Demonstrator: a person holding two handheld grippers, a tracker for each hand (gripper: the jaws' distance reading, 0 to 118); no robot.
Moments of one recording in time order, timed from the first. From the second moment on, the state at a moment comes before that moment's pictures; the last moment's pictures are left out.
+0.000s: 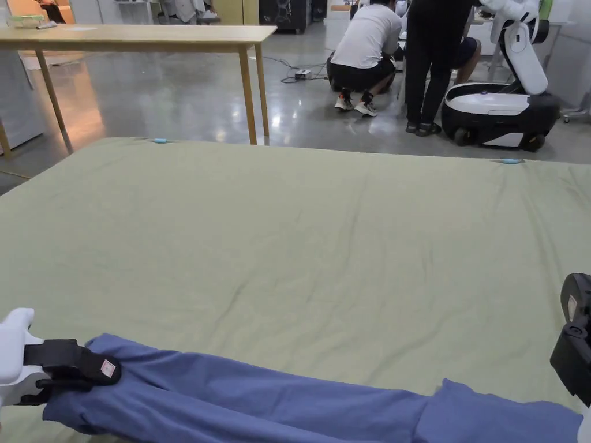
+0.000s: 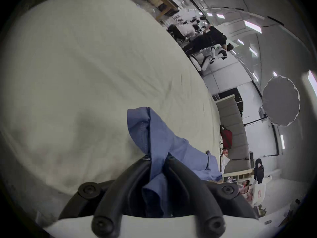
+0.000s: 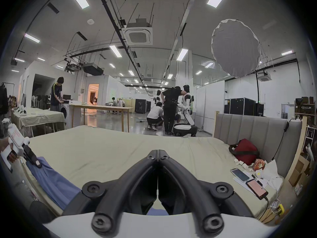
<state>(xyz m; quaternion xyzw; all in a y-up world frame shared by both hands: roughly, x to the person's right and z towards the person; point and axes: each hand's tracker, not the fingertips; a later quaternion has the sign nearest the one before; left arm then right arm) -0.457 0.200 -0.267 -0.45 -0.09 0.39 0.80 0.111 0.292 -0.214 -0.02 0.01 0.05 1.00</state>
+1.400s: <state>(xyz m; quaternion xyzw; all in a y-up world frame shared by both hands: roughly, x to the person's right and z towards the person) -0.210 0.198 -0.344 -0.49 -0.19 0.23 0.82 0.183 0.257 -0.205 -0.08 -0.04 0.02 1.00</state>
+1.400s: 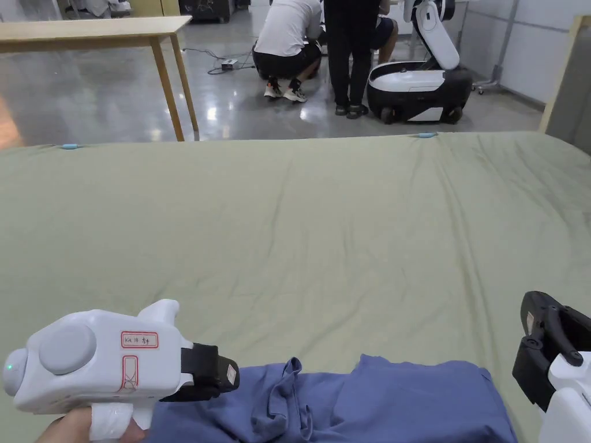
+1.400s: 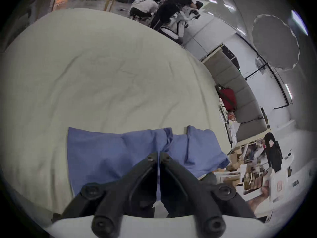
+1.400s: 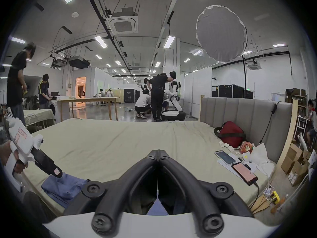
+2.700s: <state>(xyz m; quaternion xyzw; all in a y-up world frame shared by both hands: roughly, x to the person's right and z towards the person) -0.316 0.118 -0.332 -0.49 -0.28 0.40 0.72 0.140 0.256 -0.223 -0.11 -0.01 0.06 0.99</state>
